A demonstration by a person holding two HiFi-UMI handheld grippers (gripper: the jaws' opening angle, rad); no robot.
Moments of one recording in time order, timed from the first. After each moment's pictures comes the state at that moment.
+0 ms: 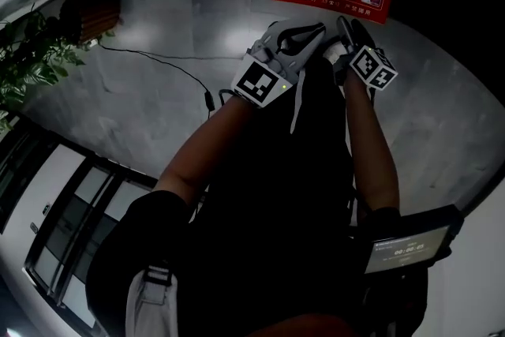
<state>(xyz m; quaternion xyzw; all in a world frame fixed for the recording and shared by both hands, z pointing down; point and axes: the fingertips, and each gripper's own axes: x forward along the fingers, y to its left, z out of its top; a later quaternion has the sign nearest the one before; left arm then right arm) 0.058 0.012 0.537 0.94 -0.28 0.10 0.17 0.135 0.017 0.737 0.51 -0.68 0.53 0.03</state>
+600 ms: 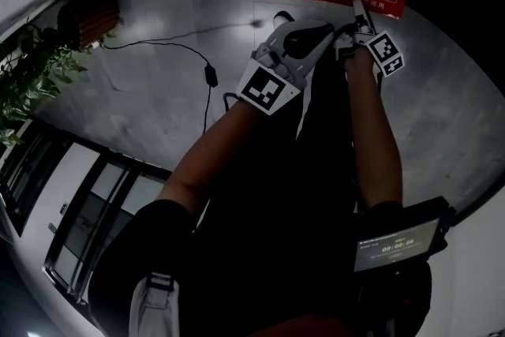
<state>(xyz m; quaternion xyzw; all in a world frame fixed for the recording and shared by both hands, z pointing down) 0.068 0.018 0.600 0.93 -0.27 0.12 0.21 0.162 0.006 0.835 0.57 -0.52 0.62 -0.14</state>
